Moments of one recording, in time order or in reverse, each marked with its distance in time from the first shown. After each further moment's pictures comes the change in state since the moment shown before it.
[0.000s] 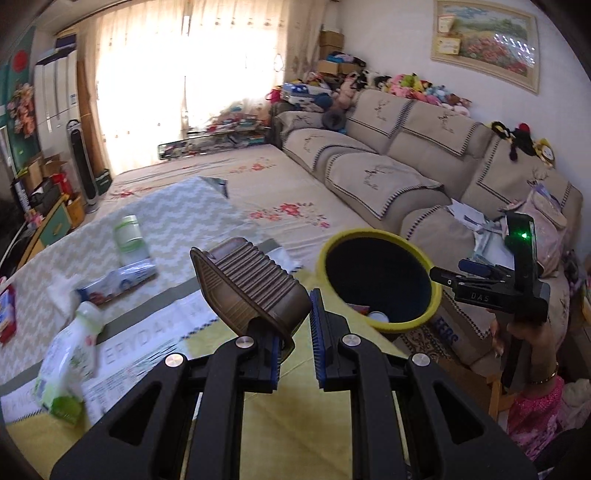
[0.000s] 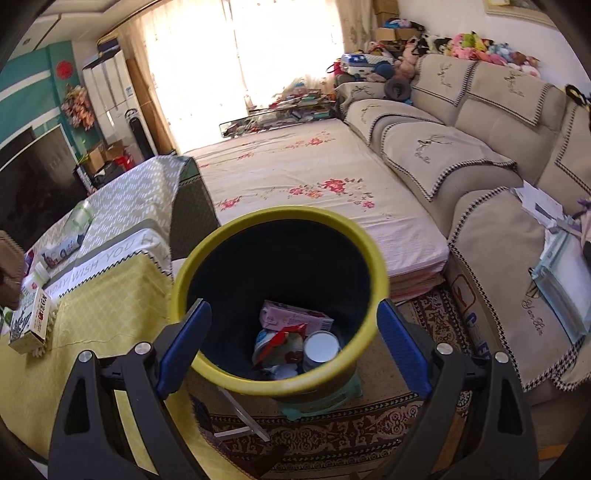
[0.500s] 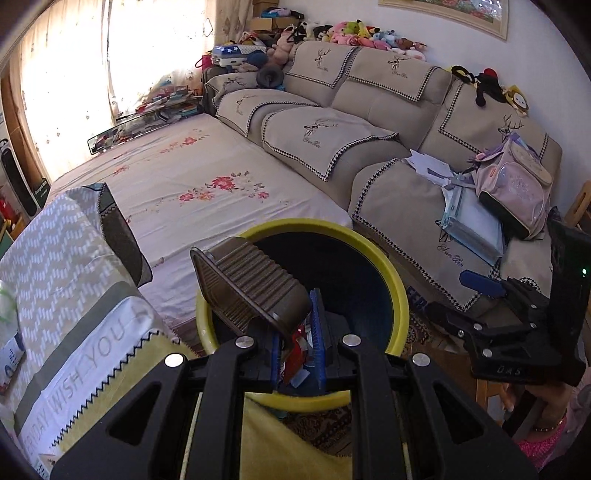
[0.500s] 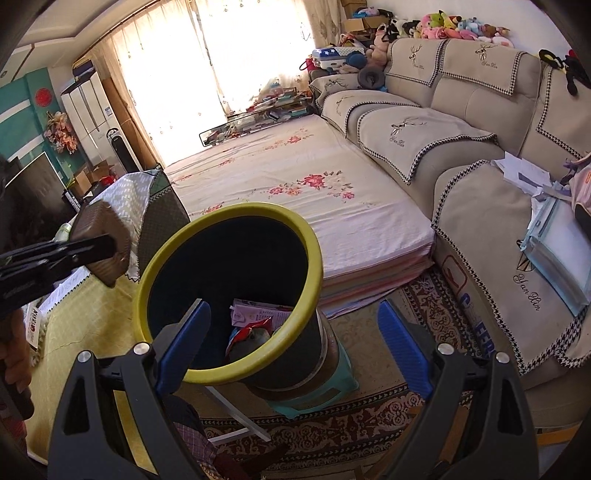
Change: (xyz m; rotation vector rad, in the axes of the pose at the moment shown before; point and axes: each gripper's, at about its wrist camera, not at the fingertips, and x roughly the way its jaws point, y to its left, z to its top) left arm 0.163 -0.112 0.061 0.141 0.168 -0.147; right arm 0.001 -0.057 -0.011 0.095 0.008 -0.010
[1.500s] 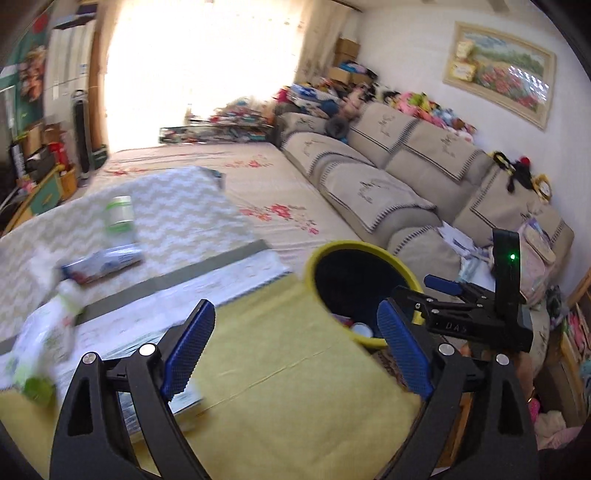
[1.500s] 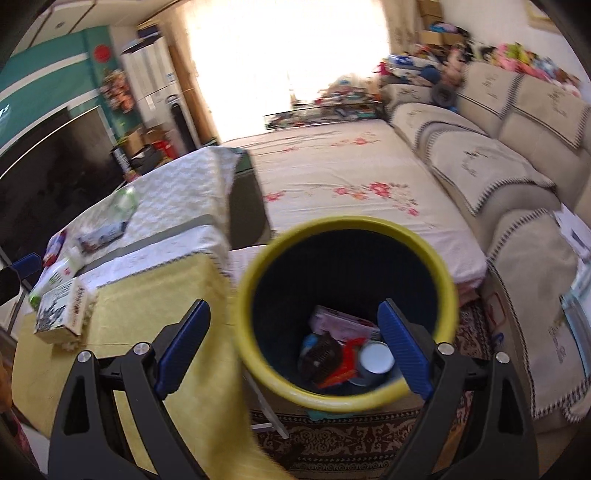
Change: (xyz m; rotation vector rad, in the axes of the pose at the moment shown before) left arm -0.174 0.098 -0.113 -0.293 -0.215 0.122; right arm 0.006 0.127 0.015 -0.232 0.034 0.171
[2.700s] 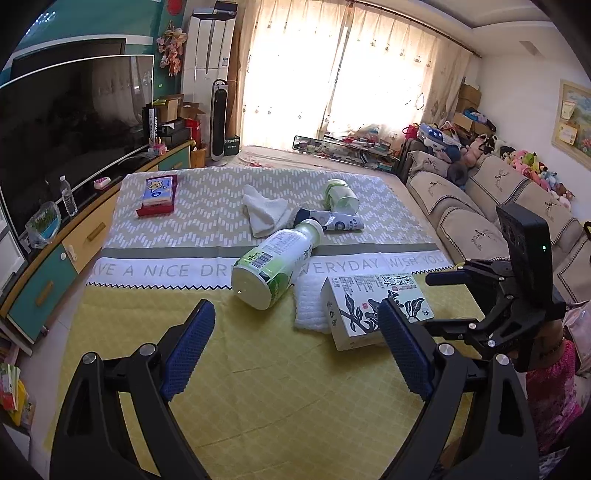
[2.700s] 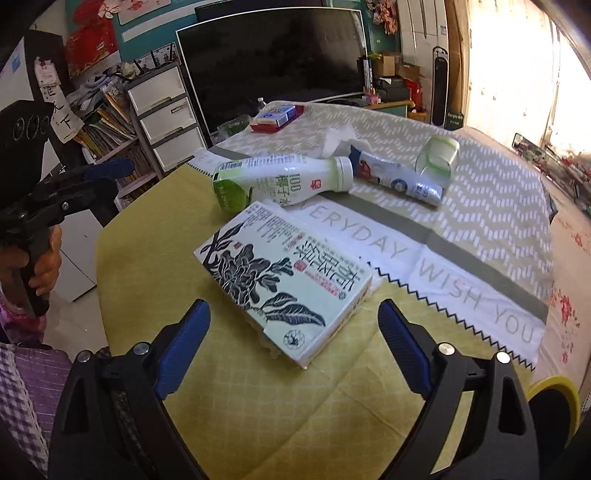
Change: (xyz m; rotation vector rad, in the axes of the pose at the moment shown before) left arm -0.134 0.135 -0.089 -0.257 -0.089 0.386; right arm 0.041 0.227 -0.002 -0.719 0.226 0.628
